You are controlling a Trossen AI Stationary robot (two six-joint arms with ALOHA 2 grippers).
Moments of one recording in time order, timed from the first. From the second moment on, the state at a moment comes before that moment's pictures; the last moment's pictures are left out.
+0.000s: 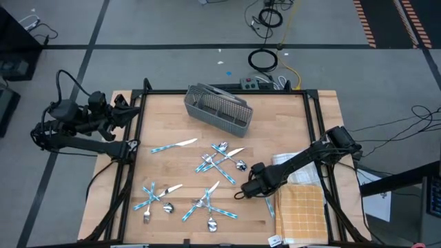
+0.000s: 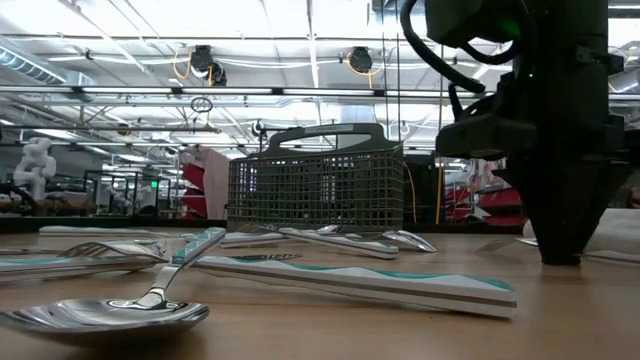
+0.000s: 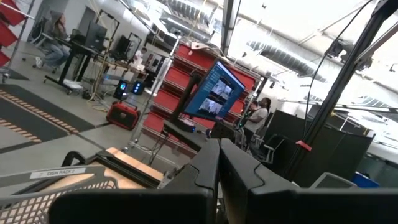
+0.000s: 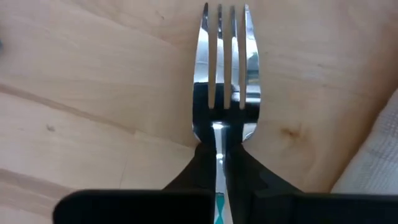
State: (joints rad) left arm -0.09 0.39 0.88 -0.26 -0.24 -0.40; right arm 0.41 1.91 1.17 -0.84 0.08 1.66
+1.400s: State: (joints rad) left arm -0.09 0.39 0.88 -0.33 -0.30 -0.35; right arm 0.03 1.59 1.35 -0.04 0.80 0.06
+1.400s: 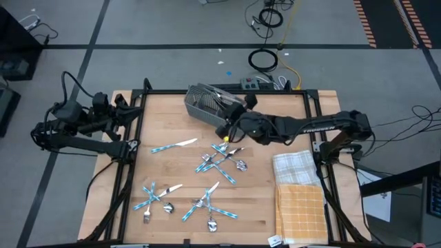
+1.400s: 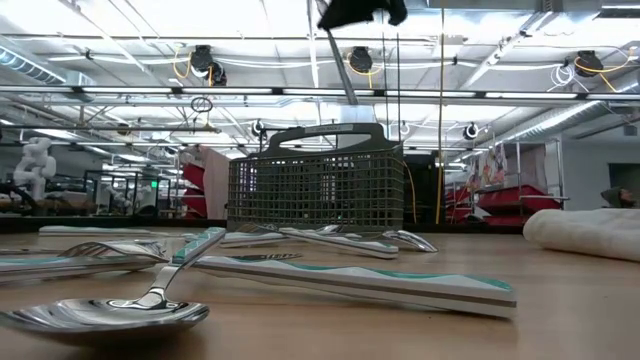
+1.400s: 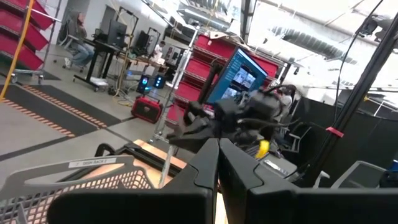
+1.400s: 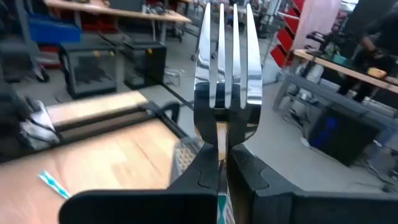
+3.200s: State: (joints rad) left arm -0.09 0.40 0.88 -0.46 -0.50 -0.28; right arm -0.22 1.76 1.02 0.36 0.44 0.13
